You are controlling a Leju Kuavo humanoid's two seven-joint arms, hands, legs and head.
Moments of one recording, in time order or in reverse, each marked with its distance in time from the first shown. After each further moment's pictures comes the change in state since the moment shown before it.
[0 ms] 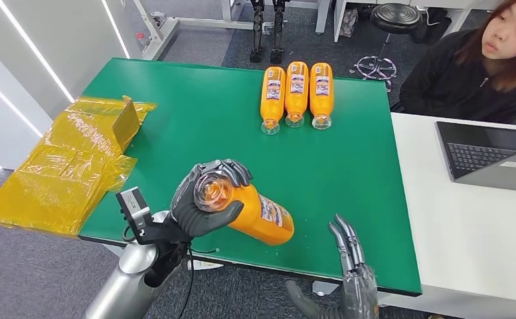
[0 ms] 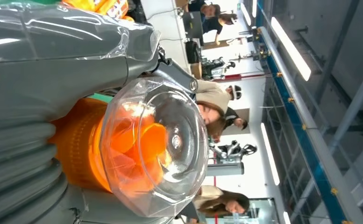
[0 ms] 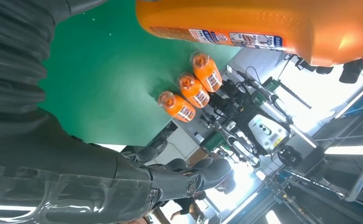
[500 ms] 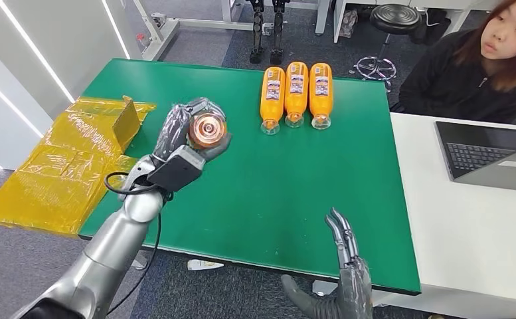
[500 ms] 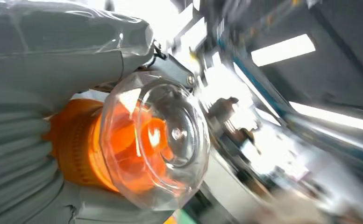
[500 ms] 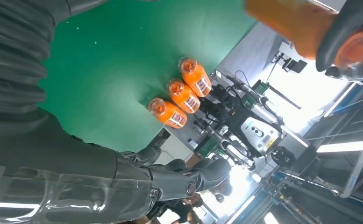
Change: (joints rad) left arm -0.324 0.045 0.047 0.292 -0.672 0.432 0.019; right arm -0.035 0.028 -0.004 0.033 -0.093 0.000 -0.072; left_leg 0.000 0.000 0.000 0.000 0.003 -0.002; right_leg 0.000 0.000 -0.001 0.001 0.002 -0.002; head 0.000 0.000
